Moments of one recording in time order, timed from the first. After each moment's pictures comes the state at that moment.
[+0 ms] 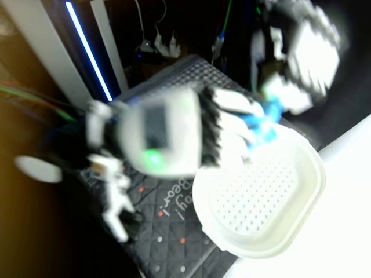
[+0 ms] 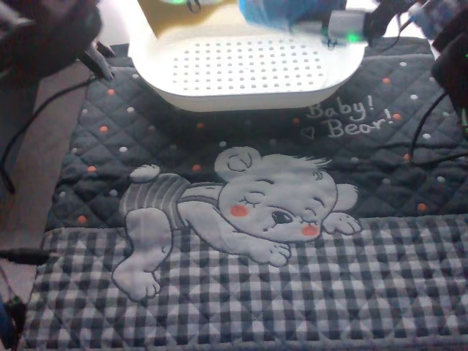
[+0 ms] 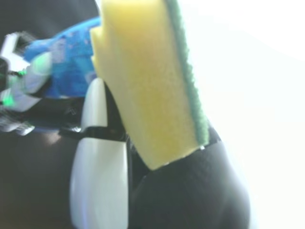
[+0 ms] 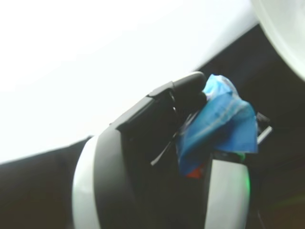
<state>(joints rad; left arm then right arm) 0.20 -1.46 1.78 0.05 -0.52 0.66 -0.21 -1.50 1.89 -0.09 0.75 -0.43</state>
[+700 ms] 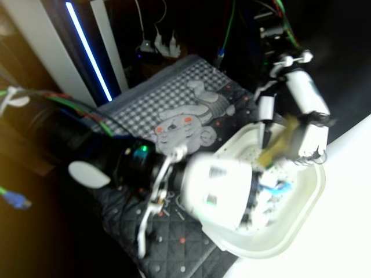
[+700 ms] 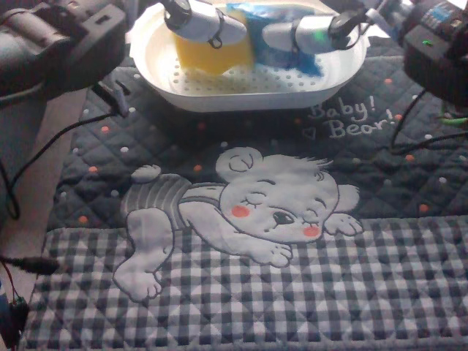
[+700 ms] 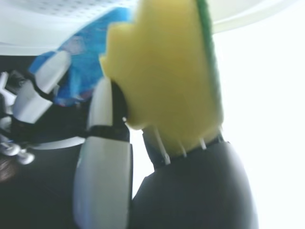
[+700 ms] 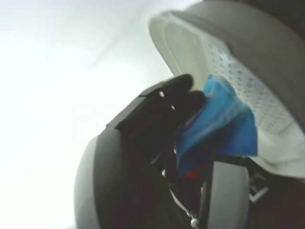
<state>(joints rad) 0.24 -1.46 1.79 0.08 -0.48 0.54 -0.15 -1.51 1.88 -0.16 0.58 -0.44</state>
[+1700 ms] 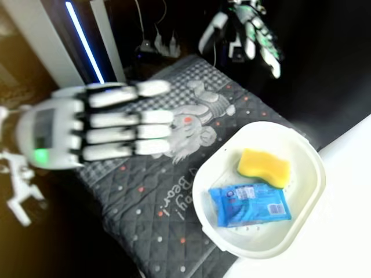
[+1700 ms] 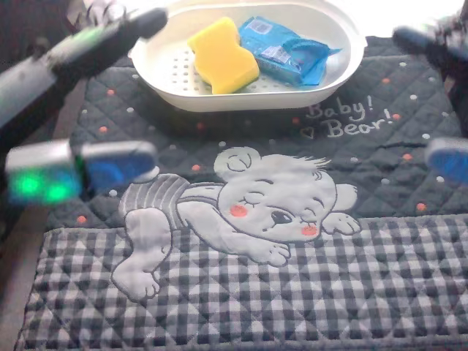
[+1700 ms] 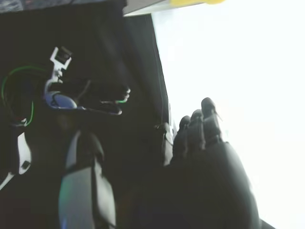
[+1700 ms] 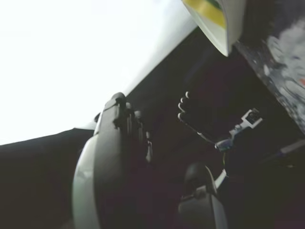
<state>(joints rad) 0.87 -0.89 1.06 -0.01 -1.27 0.64 -0.80 -0.98 1.22 -0.02 1.41 -0.43</state>
